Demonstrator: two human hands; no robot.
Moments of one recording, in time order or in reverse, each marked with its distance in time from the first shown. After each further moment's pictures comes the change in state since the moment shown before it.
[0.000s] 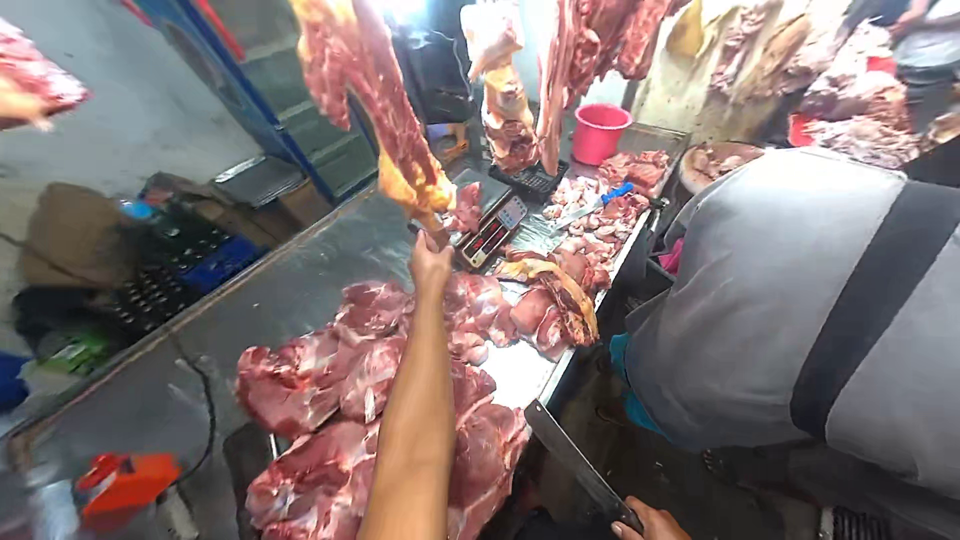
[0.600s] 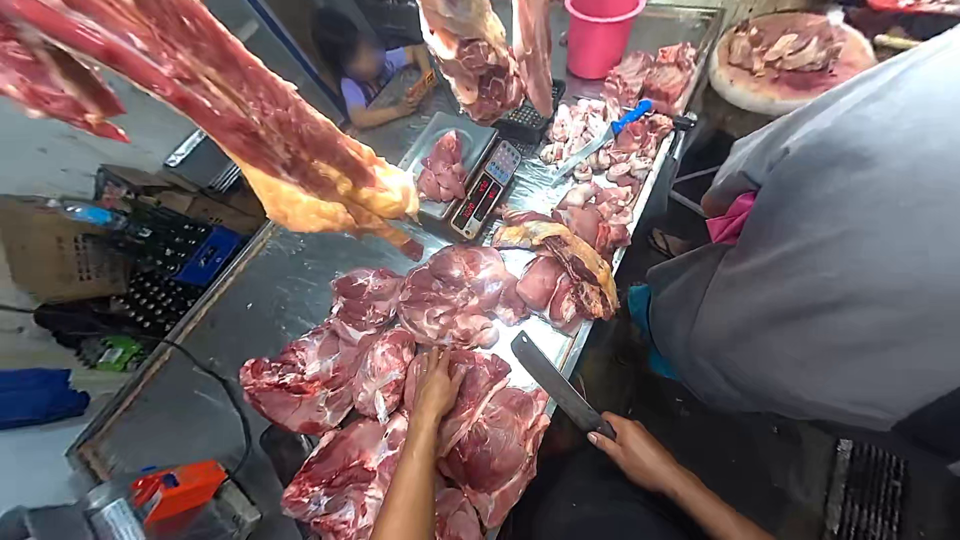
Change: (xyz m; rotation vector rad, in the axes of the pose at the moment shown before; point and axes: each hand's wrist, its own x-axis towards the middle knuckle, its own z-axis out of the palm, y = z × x) left_hand -0.107 -0.294 0.011 0.825 -0.517 0.148; right_hand 0.141 -0.026 0.004 0.099 -0.064 -0.025
